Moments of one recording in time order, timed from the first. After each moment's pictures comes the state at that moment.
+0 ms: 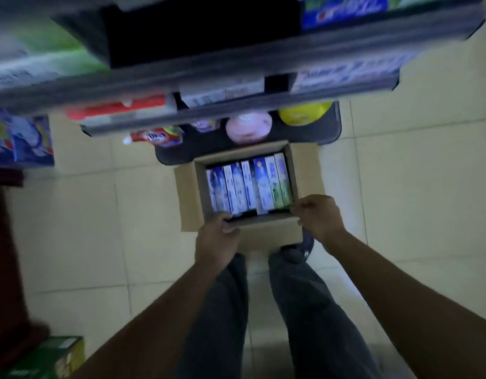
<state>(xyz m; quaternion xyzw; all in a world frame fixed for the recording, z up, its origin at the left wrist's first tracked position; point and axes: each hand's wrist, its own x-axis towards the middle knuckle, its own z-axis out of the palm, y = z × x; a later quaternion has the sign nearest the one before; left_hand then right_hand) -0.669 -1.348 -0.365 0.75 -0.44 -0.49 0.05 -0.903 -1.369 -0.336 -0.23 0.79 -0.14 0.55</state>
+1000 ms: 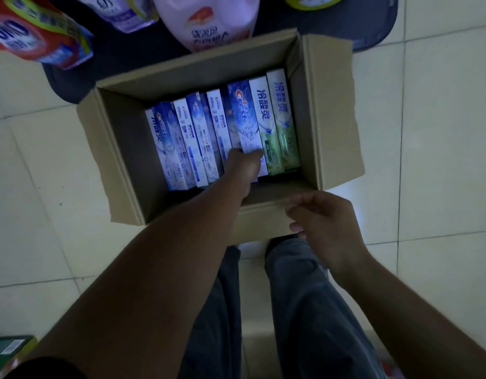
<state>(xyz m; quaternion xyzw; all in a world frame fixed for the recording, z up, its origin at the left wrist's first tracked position) -0.772 -1.396 -0.723 0.76 -0.22 -0.62 -0.01 -0.895 -1.299 -0.553 -0.15 0.77 -0.19 0.59</state>
